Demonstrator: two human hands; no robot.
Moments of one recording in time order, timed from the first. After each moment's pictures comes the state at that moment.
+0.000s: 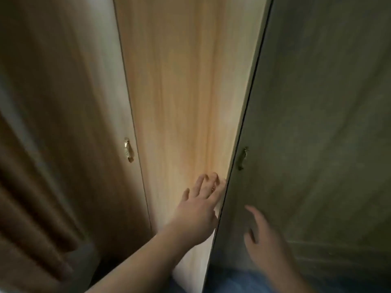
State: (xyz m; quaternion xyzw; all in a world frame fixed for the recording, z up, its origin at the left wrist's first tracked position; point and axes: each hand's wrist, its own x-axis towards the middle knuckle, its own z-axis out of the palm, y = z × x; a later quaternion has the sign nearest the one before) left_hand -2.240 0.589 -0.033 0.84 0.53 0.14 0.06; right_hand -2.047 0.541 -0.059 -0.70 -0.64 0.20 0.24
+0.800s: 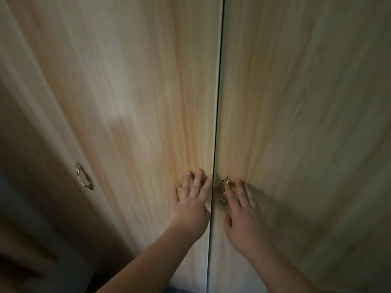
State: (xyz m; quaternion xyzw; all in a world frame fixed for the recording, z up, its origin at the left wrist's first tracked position) left_hand -2.122 0.795 -0.083 0.73 0.68 0.09 -0.04; right_hand -1.955 0.788 -0.087 -0.59 -0.79 0.01 0.19
